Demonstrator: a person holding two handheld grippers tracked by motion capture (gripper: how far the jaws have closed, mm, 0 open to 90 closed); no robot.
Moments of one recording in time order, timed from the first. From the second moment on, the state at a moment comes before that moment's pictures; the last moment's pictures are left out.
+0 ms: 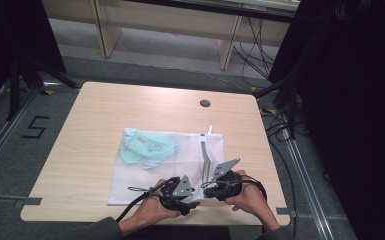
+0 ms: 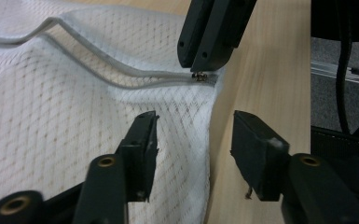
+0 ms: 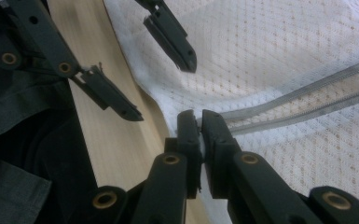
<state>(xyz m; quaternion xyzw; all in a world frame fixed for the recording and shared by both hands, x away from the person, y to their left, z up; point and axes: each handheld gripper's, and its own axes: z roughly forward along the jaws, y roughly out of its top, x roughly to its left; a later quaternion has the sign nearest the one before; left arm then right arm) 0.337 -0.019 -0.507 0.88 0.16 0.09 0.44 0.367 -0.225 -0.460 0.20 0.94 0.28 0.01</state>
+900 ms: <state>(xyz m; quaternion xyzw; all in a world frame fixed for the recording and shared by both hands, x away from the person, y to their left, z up) 0.337 -0.037 -0.517 0.89 0.08 0.14 0.42 0.371 -0.228 -0.462 0.20 0.94 0.27 0.01</state>
